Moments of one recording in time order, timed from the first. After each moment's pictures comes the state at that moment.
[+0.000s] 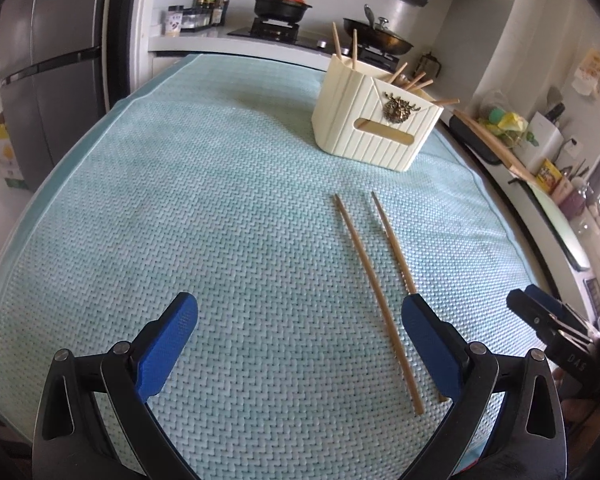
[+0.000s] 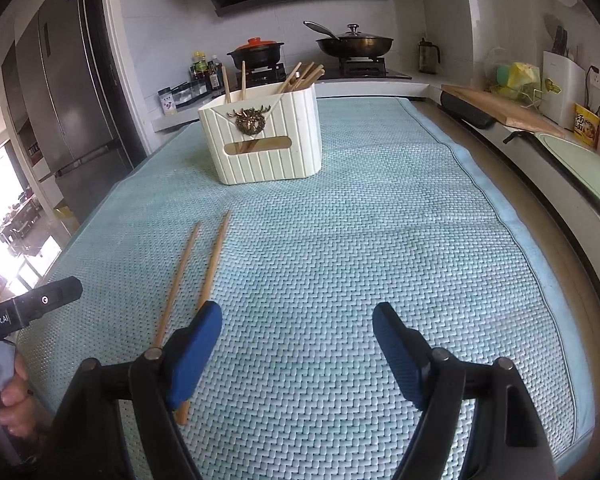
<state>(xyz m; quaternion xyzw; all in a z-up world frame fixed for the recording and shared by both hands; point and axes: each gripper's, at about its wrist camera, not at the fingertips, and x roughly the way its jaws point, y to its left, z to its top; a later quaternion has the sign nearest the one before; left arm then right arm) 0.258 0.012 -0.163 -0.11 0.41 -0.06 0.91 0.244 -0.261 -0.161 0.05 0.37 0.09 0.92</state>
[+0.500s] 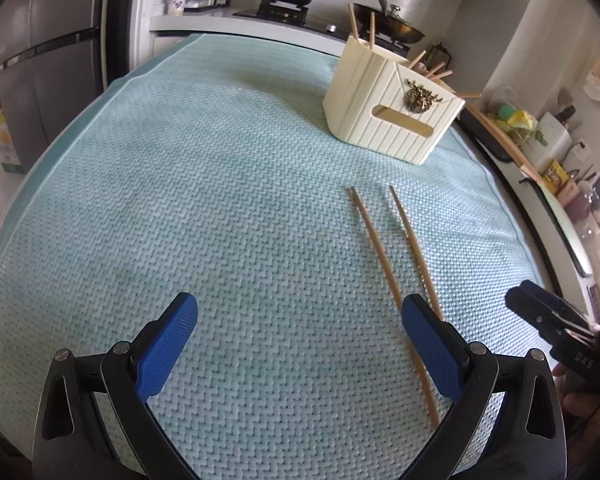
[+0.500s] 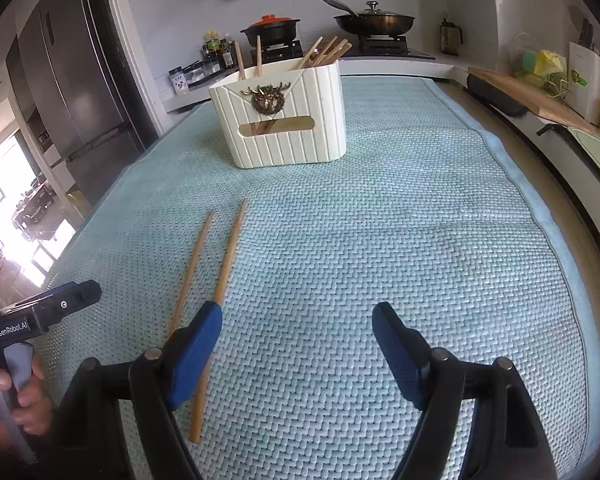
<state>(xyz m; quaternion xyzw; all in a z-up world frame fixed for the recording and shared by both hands) 0.287 0.020 -0.178 -0.12 0.43 -0.06 0.89 0.278 -0.245 -0.168 0.05 0.41 0.13 0.90</state>
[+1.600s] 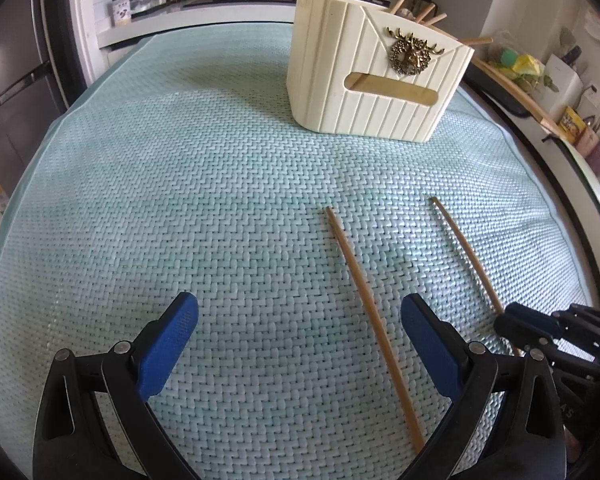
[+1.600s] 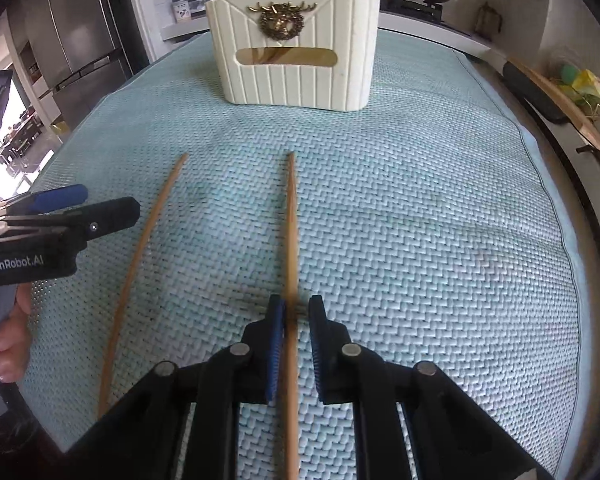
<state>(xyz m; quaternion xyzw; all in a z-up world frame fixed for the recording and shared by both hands) 0.366 -0.036 -0.198 -0.03 0.48 -0.07 0.88 0.316 -0.202 -0.209 -0.04 0.50 0.12 0.86</state>
